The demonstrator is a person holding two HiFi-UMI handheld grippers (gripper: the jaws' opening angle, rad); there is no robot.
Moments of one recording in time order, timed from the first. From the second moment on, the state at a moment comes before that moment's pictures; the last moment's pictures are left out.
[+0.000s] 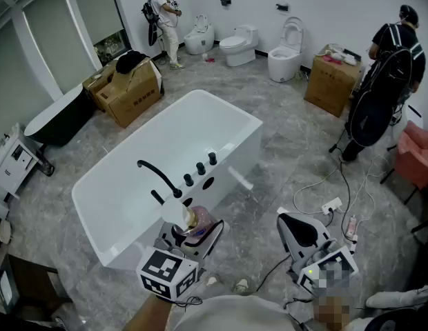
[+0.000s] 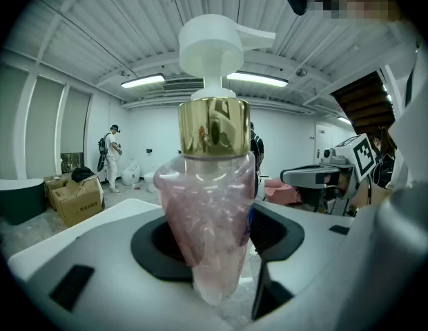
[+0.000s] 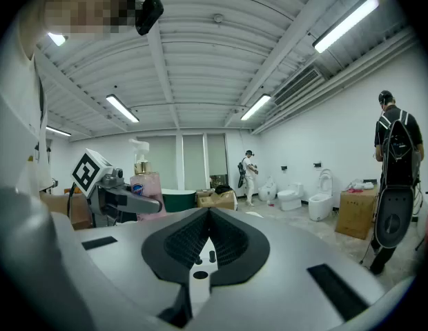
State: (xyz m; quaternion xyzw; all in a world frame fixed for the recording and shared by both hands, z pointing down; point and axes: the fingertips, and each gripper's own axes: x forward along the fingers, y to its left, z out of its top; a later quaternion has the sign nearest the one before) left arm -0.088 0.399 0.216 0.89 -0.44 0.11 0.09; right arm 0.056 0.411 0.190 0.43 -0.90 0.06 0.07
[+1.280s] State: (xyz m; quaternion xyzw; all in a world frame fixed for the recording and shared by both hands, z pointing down) left arm -0.064 0.322 0.239 0.89 -0.44 0.09 0.08; right arm 0.087 0.342 0.224 0.44 -0.89 0.04 0.09
